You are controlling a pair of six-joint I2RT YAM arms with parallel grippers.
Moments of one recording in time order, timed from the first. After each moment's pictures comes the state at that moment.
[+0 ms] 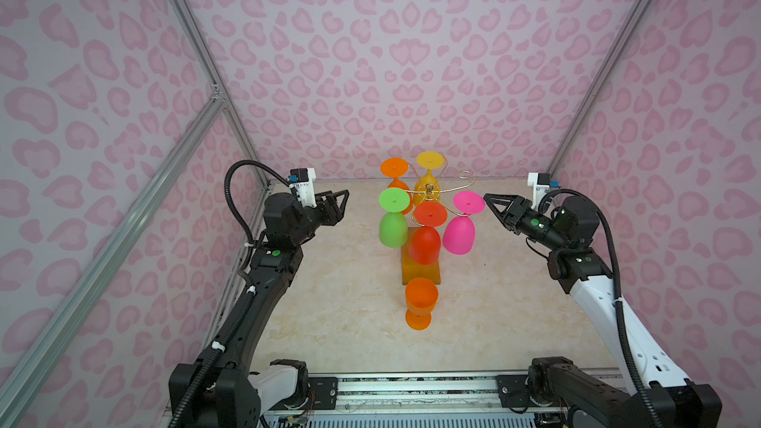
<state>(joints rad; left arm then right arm) -0.11 1.19 0.97 0.07 0.42 -0.40 0.07 1.08 0.93 0.07 -0.68 0.97</state>
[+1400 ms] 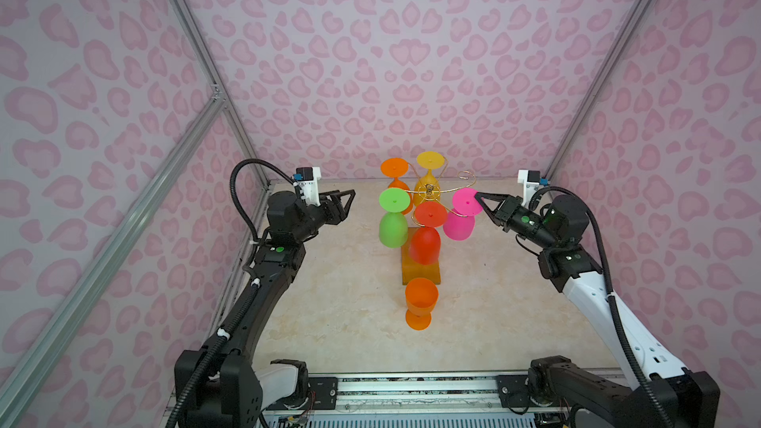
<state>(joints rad) -0.11 1.23 0.97 0.13 0.52 -0.44 0.15 1.12 0.93 0.19 -0.66 1.06</state>
